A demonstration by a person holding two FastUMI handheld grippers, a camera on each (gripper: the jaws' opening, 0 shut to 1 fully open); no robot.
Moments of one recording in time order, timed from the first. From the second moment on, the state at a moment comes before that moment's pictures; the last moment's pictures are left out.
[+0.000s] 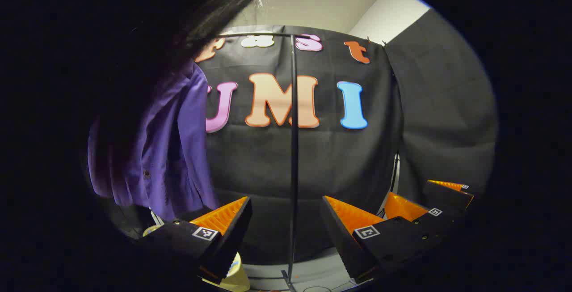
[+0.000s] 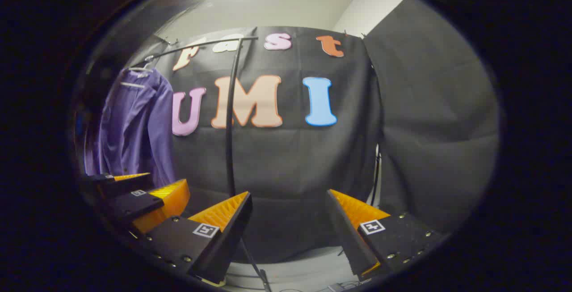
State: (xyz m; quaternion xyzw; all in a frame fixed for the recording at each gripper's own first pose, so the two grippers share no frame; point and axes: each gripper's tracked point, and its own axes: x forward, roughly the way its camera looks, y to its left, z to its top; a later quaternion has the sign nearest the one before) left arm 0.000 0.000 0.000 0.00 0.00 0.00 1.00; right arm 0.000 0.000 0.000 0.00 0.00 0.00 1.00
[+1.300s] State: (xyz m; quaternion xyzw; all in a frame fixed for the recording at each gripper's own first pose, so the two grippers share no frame) left arm -0.099 0.339 0.328 0.05 0.01 0.13 0.99; right arm -0.088 0.363 0.344 -0.01 -0.03 0.14 0.99
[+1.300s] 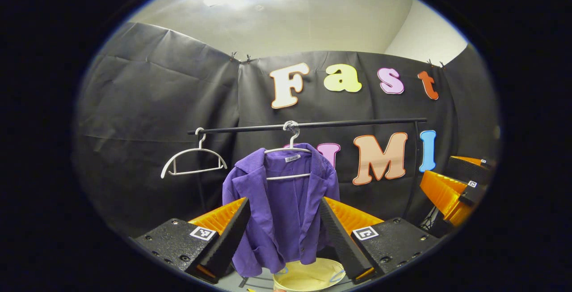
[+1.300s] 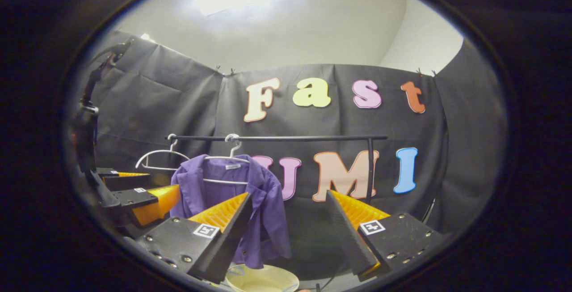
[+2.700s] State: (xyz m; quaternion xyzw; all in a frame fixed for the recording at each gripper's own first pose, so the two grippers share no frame) left arm -0.064 0.391 0.314 0.07 0.02 0.10 0.99; right arm -0.060 0.396 0.350 -0.01 -0.03 0.09 1.00
